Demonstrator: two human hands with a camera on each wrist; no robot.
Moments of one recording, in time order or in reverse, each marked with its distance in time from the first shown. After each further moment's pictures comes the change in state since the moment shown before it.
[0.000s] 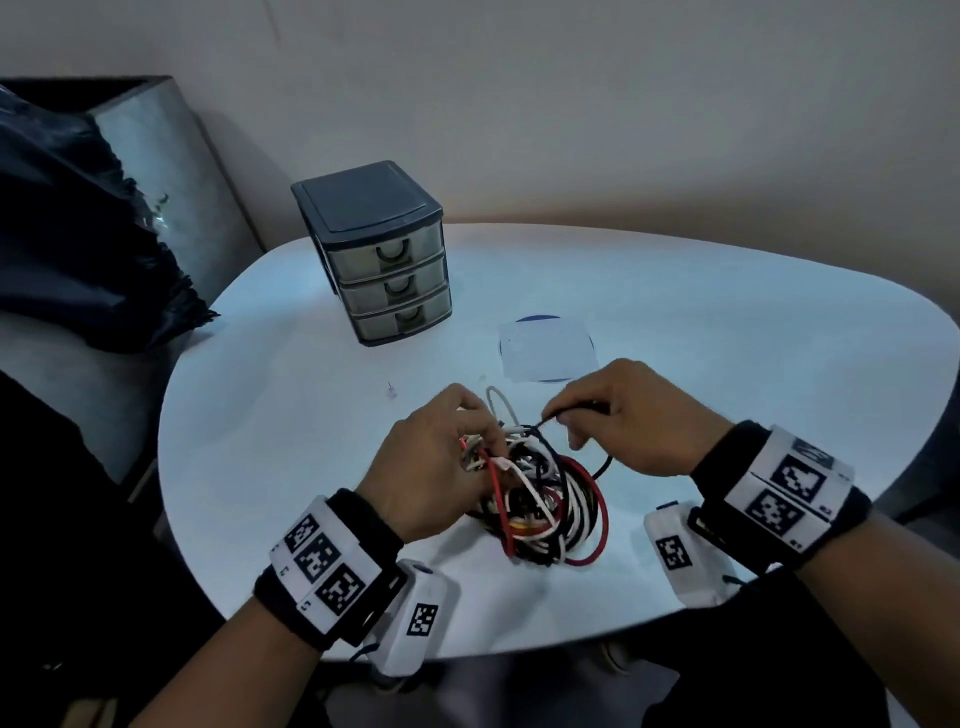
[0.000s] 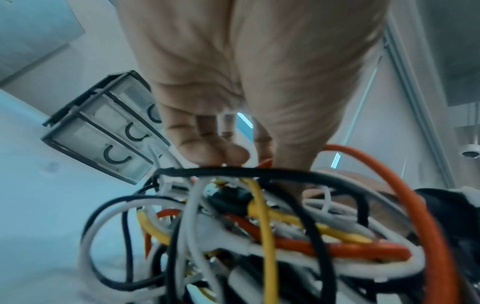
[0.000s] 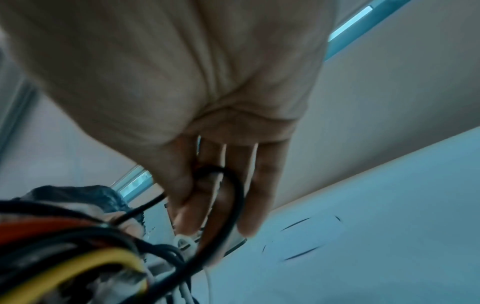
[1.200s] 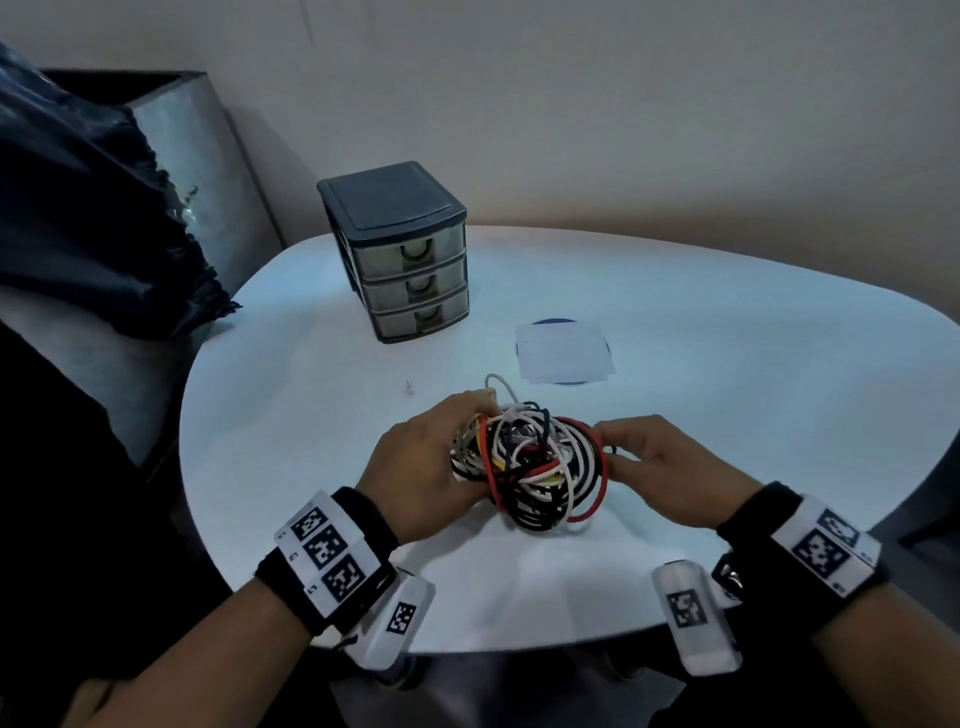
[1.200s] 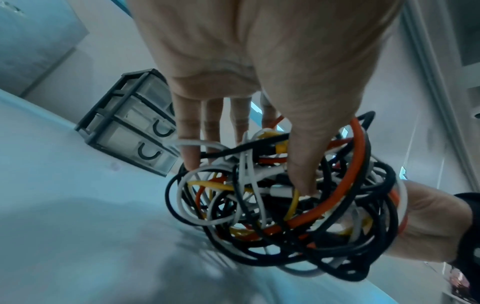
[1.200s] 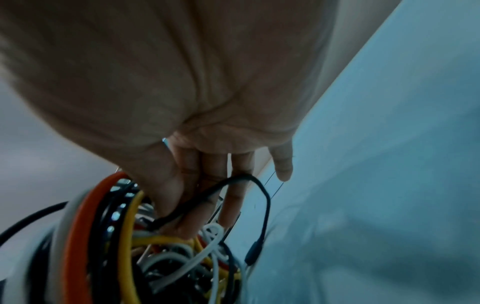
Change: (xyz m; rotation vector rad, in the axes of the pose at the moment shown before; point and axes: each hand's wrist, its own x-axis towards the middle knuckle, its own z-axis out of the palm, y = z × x) left_hand -0.012 -0.033 -0.001 -0.005 0.079 0.095; right_hand -0.019 0.031 0.031 0.336 -0.087 -0.011
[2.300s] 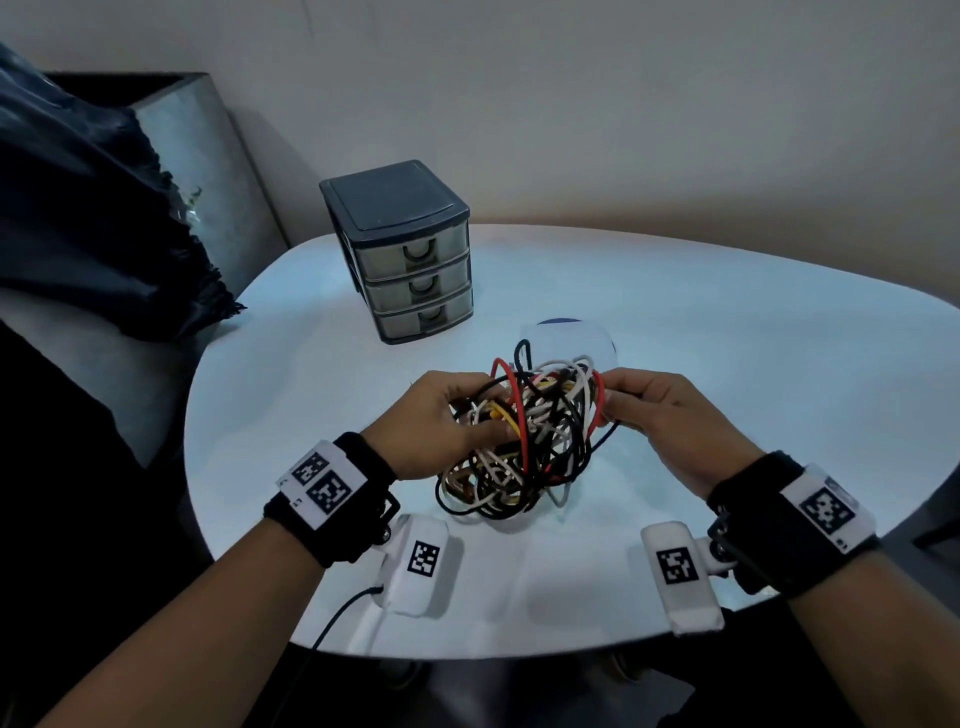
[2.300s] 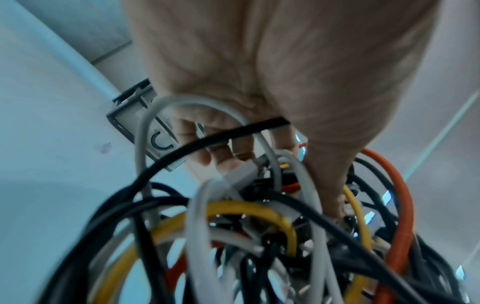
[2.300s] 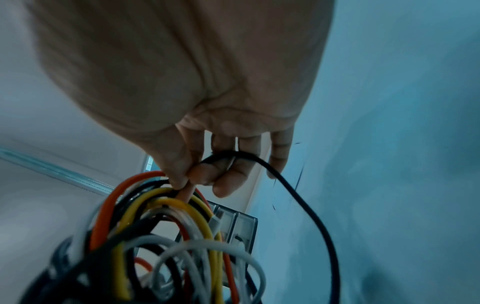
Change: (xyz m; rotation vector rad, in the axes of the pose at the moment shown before) left_hand 0.040 0.011 -0.023 -0.348 -0.187 -0.145; right_hand 0.024 -0.011 -0.010 0.390 0.236 0.032
